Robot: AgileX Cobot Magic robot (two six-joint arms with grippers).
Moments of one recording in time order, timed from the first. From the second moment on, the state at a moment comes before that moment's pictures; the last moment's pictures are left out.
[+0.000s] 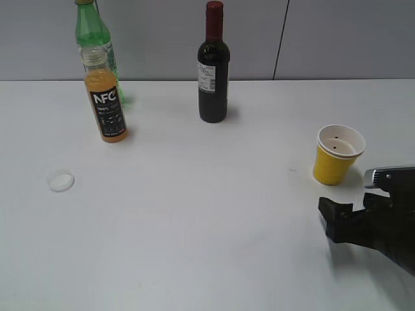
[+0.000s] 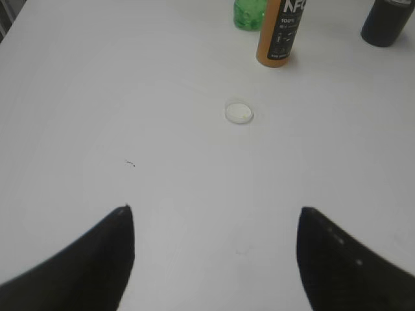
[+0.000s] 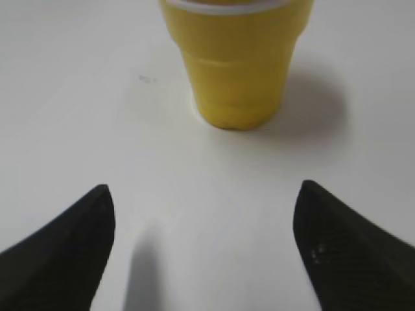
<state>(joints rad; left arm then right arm) -0.04 0.02 -0.47 -0.17 1.09 0.03 0.35 1.95 -0.15 0.12 -1.21 0.13</state>
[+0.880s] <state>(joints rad) -0.04 0.02 -0.47 -0.17 1.09 0.03 0.35 1.76 -0.20 0.16 -1.11 0.12</state>
